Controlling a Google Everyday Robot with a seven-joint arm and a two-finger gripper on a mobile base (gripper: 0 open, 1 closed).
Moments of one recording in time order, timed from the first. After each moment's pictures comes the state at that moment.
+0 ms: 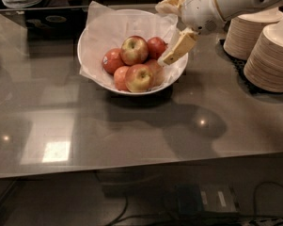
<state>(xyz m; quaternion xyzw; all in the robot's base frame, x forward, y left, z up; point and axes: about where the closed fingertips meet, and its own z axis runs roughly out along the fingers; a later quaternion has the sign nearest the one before) 0.606 -0.062 0.982 -0.69 0.57 0.13 0.43</state>
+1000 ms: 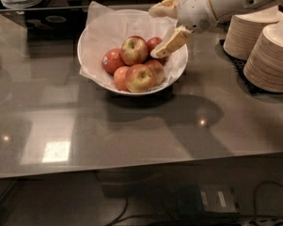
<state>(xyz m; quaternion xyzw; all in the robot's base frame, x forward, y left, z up) 0.628 -0.052 0.977 -0.69 0.55 0.15 0.45</state>
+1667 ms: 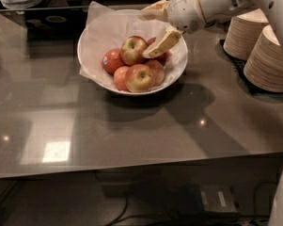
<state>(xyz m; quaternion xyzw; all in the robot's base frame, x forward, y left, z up) 0.641 -0.029 0.967 -0.70 0.52 0.21 0.45</state>
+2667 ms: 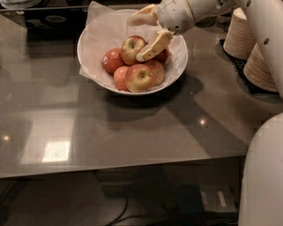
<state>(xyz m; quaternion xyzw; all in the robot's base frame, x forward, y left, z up) 0.638 -0.004 0.955 -0.72 0.49 0.27 0.41</state>
